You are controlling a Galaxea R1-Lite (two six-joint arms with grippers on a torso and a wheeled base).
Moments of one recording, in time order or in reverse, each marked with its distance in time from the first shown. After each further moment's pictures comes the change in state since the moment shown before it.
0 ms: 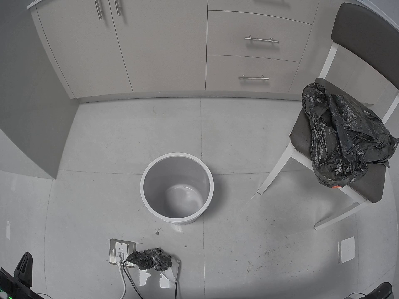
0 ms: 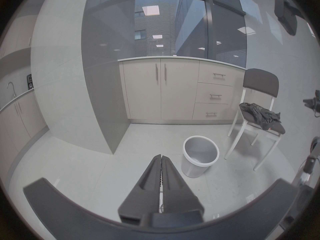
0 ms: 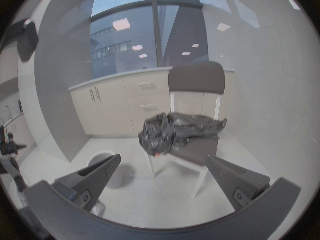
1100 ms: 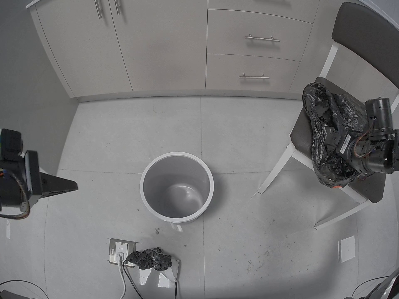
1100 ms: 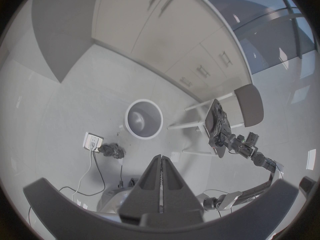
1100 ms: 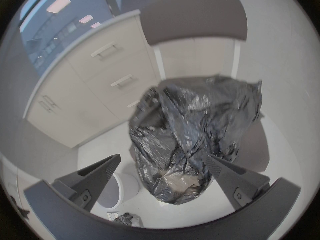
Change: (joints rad) left arm -0.356 1.114 -0.997 0.483 -0.236 -0.600; right arm 0.211 1.398 -0.632 -0.017 -0.309 0.563
